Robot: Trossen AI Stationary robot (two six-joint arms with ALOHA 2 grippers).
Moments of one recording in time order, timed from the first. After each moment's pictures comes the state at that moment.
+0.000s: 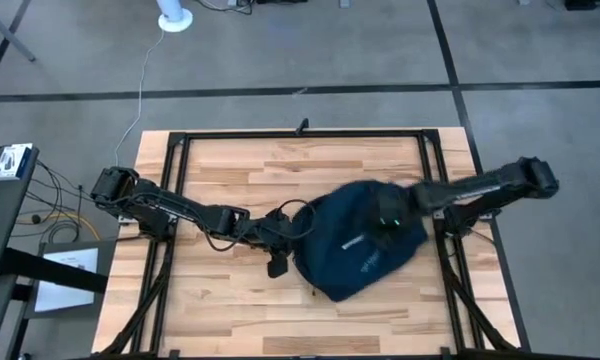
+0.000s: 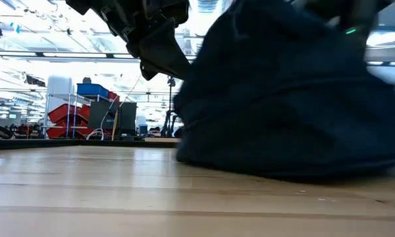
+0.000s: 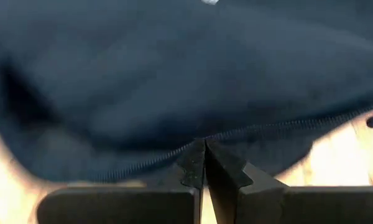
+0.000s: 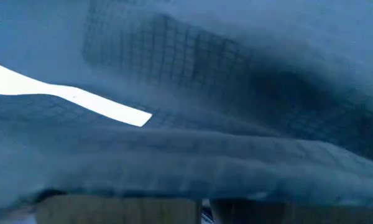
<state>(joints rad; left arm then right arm) -0.22 1.58 0.97 -0.09 -0.15 -0.33 0.05 1.24 0.82 -0.89 0.07 0.64</state>
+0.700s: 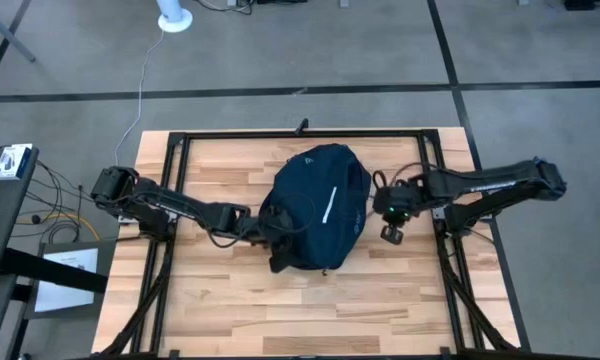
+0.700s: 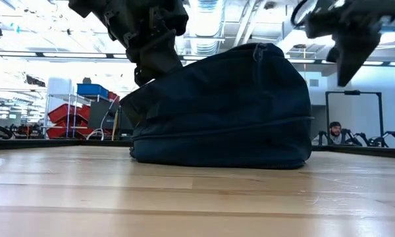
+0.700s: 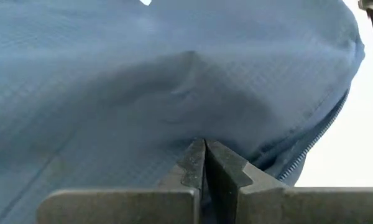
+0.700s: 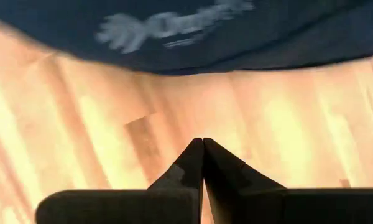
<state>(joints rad) -0.18 1.58 0.97 -0.14 -0.15 -0.46 0.09 1.14 0.93 -1.05 0.07 0.42</state>
